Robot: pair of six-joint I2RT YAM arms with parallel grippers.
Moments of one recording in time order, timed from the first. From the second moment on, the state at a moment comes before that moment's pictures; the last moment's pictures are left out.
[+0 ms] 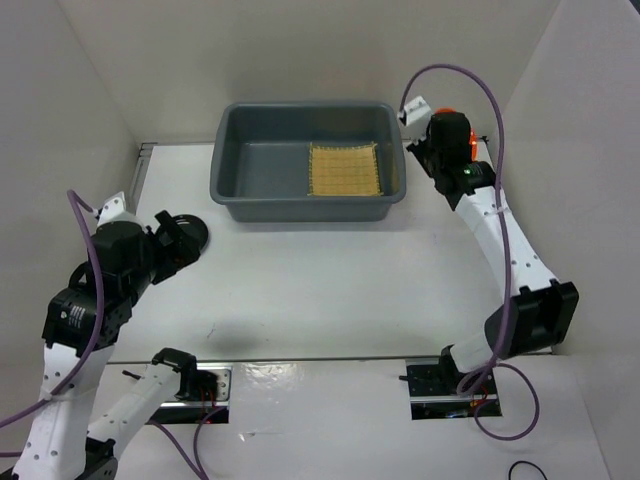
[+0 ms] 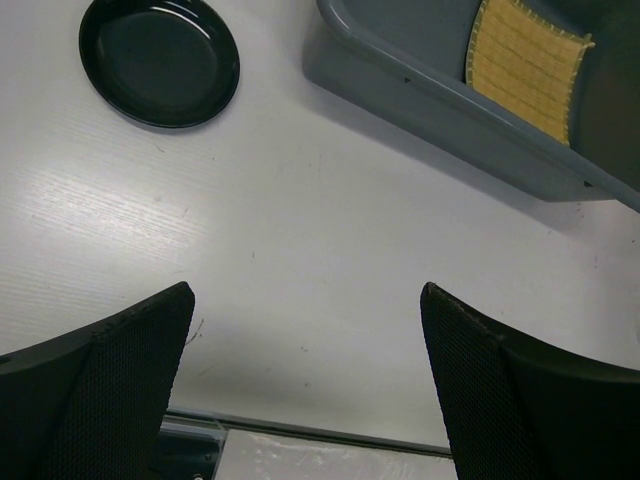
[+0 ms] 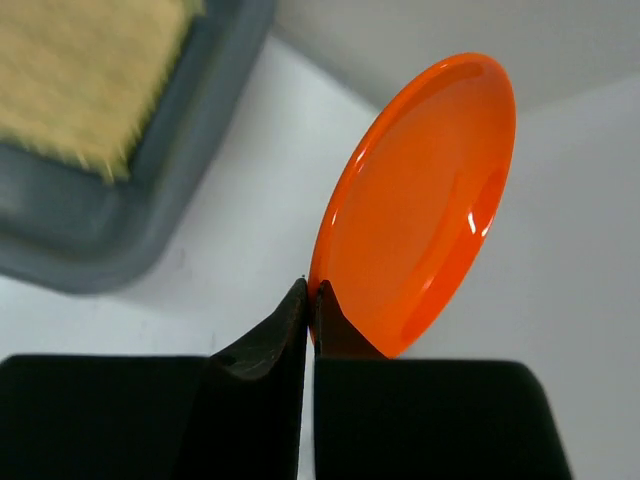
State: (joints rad) left arm -0.23 0.71 1.23 -1.10 -0.25 -0.65; right arm 0.19 1.49 1.44 -0.49 0.23 -0.55
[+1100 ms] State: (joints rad) left arm -0.20 0.82 1.14 -1.16 -0.12 -0.83; right arm 0.50 2.81 3.05 -0.96 0.16 -0.57
